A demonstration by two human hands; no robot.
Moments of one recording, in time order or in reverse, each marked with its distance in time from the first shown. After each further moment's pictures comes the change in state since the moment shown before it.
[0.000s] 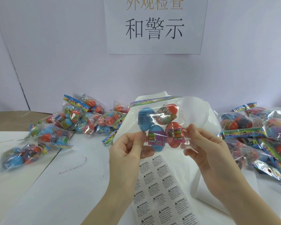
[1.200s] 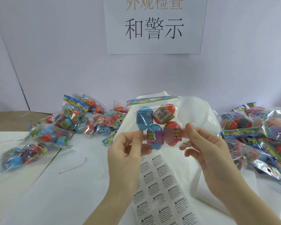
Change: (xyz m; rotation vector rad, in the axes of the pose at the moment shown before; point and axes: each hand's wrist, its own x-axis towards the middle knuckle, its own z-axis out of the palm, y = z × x) left_hand 0.000 -0.004 0.000 0.068 0.057 0.112; right_hand 0.002 0.002 0.000 -0.093 0.038 -0.021
